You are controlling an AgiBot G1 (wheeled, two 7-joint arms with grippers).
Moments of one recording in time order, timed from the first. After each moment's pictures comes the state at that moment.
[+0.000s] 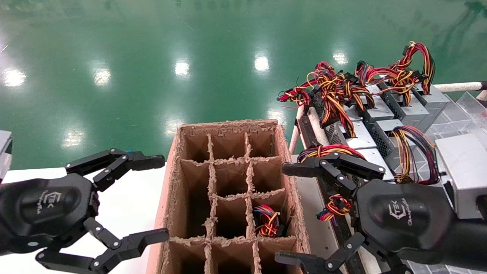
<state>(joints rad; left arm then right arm) -1.10 0.54 0.43 -1.23 0.61 1.41 -0.10 1.08 -0.61 -0.28 1.28 -0.73 -1.49 0.18</state>
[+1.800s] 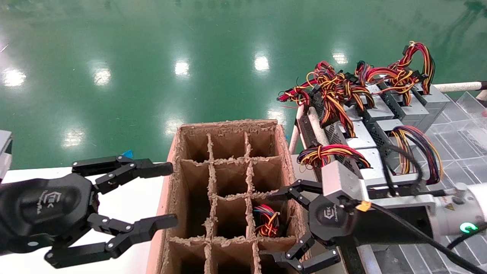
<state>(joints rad) -1.10 0.54 0.43 -1.23 0.61 1.41 -0.10 1.32 -0.79 -0.50 1.04 -1.13 -1.54 0.18</state>
